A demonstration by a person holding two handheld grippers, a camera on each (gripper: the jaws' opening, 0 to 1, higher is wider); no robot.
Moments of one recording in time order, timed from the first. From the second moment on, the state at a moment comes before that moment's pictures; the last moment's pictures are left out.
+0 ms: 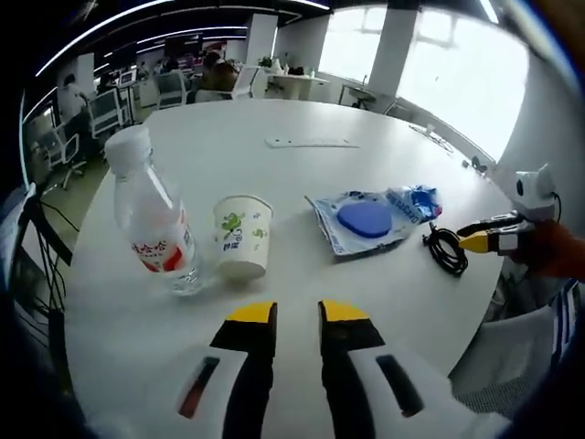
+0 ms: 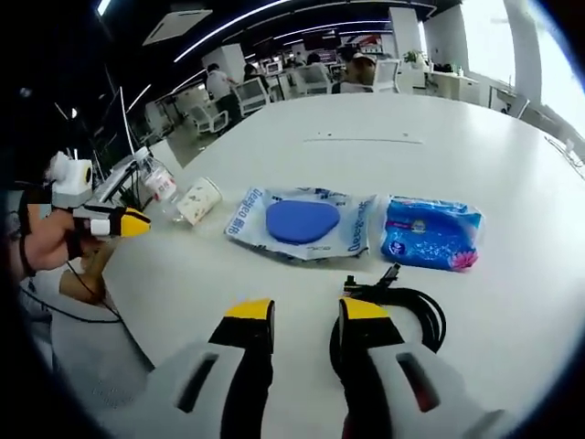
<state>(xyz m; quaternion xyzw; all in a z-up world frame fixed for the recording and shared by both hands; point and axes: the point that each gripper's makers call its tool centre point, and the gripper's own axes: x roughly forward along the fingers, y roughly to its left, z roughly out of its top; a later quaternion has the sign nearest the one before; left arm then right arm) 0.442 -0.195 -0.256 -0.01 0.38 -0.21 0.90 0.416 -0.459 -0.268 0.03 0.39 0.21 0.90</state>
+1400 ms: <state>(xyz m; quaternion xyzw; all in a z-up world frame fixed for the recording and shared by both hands) 0.523 -0.187 -0.278 0.09 0.39 -0.15 0.91 0.390 -0.470 -0.256 0.05 0.38 0.21 0.90</state>
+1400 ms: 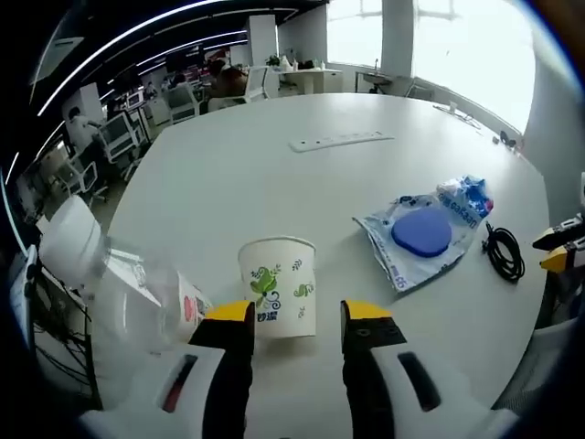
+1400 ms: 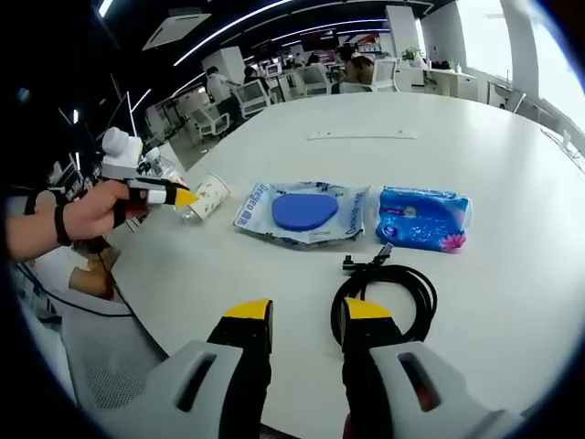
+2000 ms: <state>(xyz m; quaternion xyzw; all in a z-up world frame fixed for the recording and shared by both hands) 0.536 -0.184 -0.306 0.11 0.43 -0.13 0.89 0.379 -0.479 -0.266 0.07 0.39 0.19 0.90</state>
